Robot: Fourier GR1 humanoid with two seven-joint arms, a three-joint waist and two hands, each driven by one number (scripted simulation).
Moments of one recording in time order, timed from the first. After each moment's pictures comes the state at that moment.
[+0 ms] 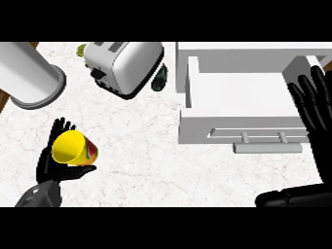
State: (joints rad) left arm -0.36 0.21 0.29 -0.40 0.19 -0.35 -0.86; right arm -0.09 -0.07 -0.04 -2.10 -0.15 0.12 0.19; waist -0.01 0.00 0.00
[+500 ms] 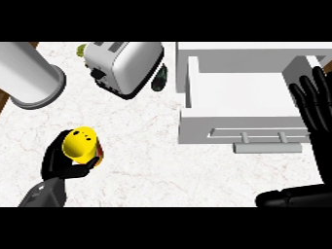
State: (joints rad) left arm -0.37 0.20 0.27 -0.41 0.19 -0.37 -0.91; right arm -0.08 -0.07 -0.04 -2.11 -0.14 0.12 0.18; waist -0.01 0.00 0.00
